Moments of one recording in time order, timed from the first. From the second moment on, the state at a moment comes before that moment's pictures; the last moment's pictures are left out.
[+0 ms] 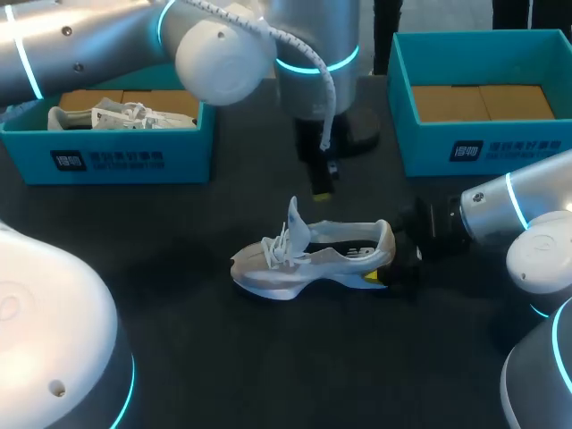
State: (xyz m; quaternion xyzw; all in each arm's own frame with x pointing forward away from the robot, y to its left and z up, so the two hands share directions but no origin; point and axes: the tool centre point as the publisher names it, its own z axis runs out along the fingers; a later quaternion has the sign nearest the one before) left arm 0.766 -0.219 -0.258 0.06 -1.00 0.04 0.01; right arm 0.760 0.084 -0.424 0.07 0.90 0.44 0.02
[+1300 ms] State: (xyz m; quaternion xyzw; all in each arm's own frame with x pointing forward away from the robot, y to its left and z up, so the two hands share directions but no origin) left arm 0.734 -0.265 -0.354 -0.08 -0.98 0.06 0.15; right arm 0.760 0.084 -0.424 0.07 0.90 0.44 0.02
